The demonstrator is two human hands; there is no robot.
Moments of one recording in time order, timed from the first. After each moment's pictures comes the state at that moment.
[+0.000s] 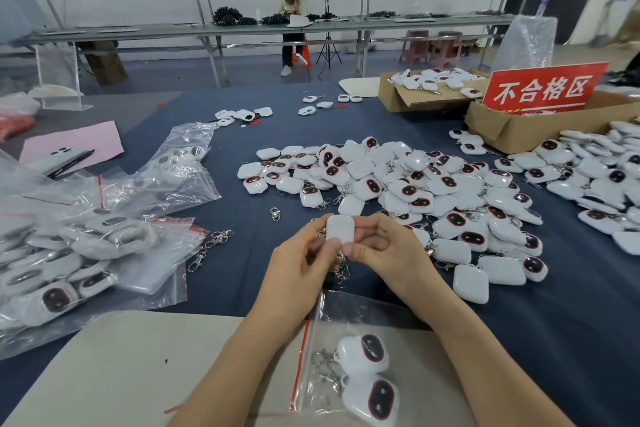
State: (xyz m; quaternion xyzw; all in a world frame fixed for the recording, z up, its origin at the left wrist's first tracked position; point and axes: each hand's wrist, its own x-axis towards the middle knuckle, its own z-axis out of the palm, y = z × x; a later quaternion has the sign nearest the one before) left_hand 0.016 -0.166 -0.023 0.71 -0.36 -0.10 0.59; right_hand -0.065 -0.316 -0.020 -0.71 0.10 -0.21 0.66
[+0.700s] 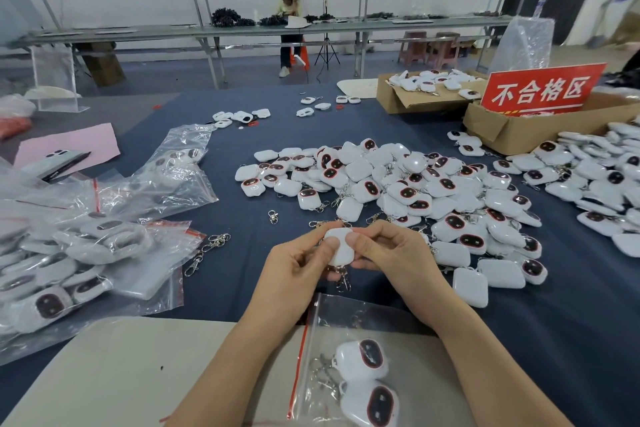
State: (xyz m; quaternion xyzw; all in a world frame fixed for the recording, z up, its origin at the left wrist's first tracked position) left_hand 0.014 -0.167 -0.019 0.65 -0.33 -0.17 0.67; right_hand -0.070 -0.314 -0.010 -0.64 0.13 -0.21 0.73
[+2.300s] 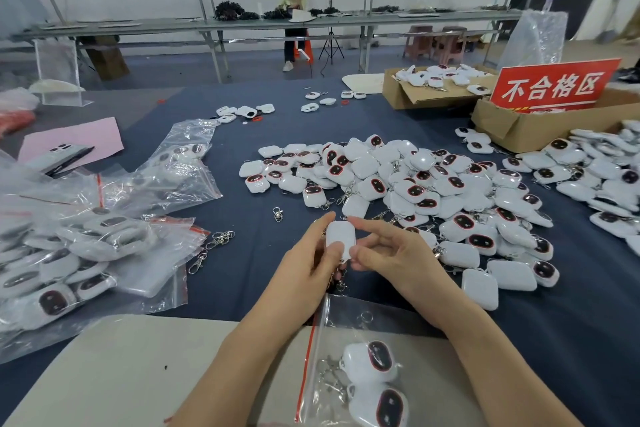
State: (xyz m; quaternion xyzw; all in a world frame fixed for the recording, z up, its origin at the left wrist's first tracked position) left_hand 0.024 -0.167 -0.025 0.75 -0.35 -0.15 0.54; right_hand -0.069 -0.319 -0.016 -0.71 0.11 -0.16 0.68
